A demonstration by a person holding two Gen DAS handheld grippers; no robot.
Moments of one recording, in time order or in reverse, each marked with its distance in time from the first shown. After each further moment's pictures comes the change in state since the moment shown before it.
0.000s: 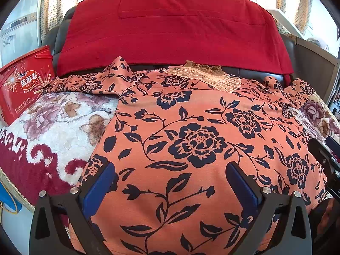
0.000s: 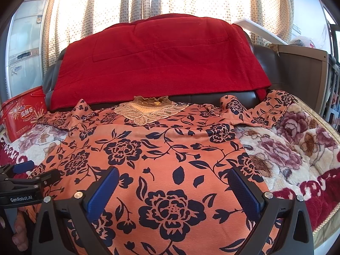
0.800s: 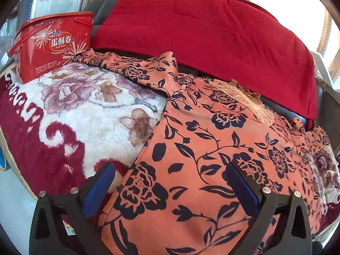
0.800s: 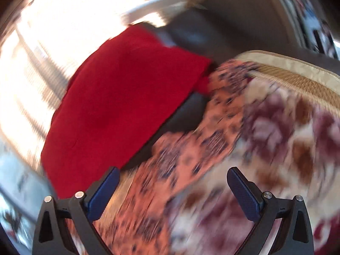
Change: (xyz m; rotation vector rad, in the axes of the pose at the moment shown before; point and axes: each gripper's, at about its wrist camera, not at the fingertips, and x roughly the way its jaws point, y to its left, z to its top) left arm 0.017 0.078 0.012 -0.266 0.023 0.102; right arm 0.098 -0.324 0.125 0.732 0.005 0.109
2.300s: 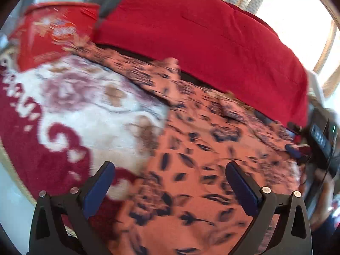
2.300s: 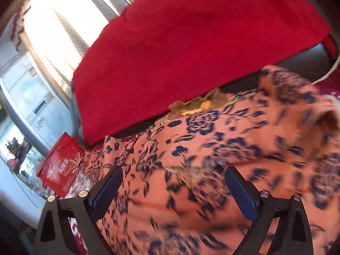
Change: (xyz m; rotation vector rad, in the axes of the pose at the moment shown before) left arm -0.011 0.030 0.023 -0.095 0.025 -0.168; right arm 0.108 0.185 -0.141 -0.408 0.299 0.250
